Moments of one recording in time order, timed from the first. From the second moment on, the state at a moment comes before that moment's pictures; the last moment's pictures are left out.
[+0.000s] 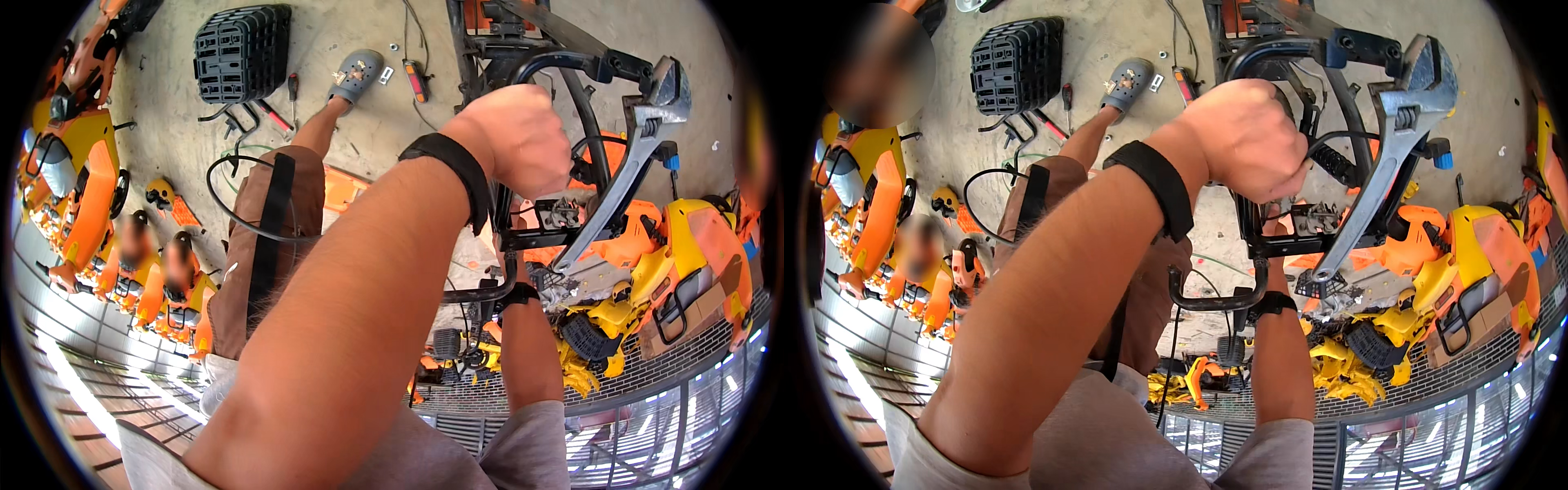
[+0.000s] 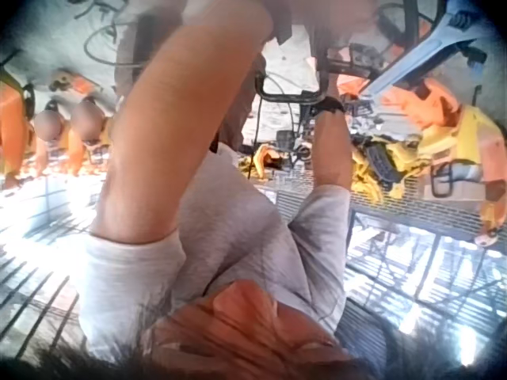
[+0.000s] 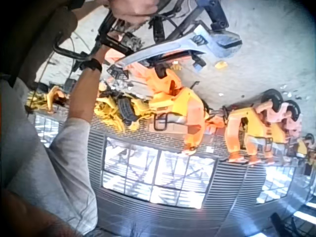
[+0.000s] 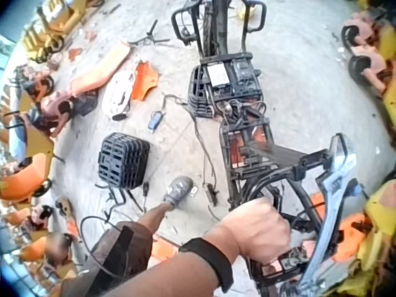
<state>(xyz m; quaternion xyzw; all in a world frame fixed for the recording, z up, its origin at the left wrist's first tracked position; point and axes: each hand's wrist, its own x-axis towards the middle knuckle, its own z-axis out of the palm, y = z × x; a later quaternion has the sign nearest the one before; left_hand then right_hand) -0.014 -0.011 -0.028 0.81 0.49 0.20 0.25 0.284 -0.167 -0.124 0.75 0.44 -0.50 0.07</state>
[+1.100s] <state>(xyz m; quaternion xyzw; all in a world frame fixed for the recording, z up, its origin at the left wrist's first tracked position) -0.011 -0.004 -0.018 0.84 0.49 0.15 0.17 0.267 -0.194 -0.091 0.64 0.63 -0.36 0.24</state>
